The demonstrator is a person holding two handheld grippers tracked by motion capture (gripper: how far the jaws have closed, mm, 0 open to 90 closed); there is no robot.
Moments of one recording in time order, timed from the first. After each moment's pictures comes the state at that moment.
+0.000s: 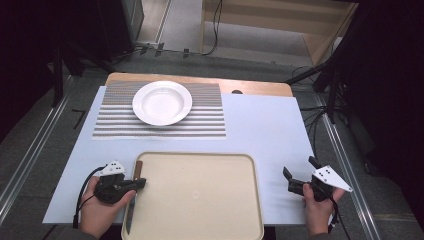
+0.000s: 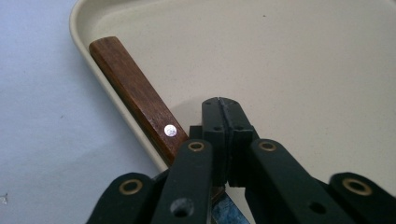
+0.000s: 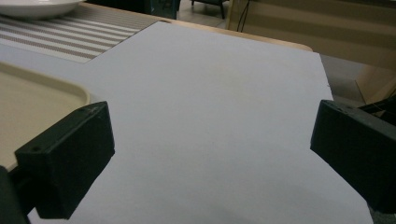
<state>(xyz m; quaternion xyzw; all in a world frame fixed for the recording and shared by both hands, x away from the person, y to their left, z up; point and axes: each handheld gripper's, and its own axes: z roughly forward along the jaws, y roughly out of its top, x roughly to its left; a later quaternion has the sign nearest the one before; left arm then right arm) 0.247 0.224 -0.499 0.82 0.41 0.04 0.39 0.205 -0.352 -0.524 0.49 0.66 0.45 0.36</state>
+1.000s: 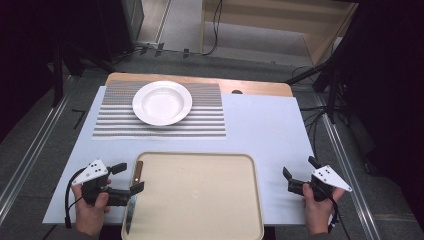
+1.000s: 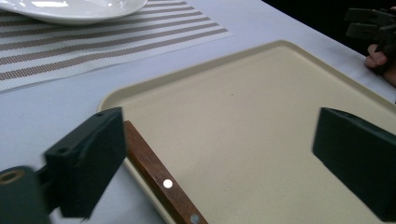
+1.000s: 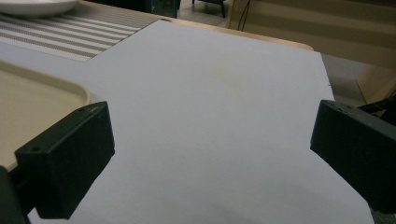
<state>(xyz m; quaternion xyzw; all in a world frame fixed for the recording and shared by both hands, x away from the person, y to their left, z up) 0.234 0.246 -0.477 0.77 0.37 0.10 0.52 0.205 -0.352 -0.523 0.49 0.66 0.44 0.36</state>
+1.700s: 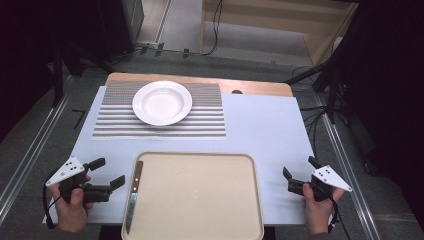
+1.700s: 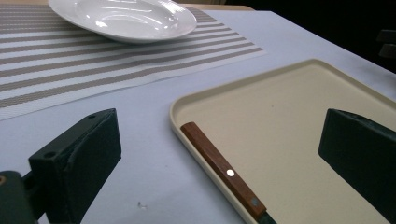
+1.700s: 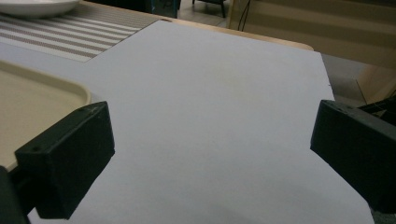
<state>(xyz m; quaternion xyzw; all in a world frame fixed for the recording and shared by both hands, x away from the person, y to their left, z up) 0.237 0.290 -0.470 0.74 0.40 0.14 0.52 0.205 -0.352 -0.523 0.49 0.66 0.45 0.36</state>
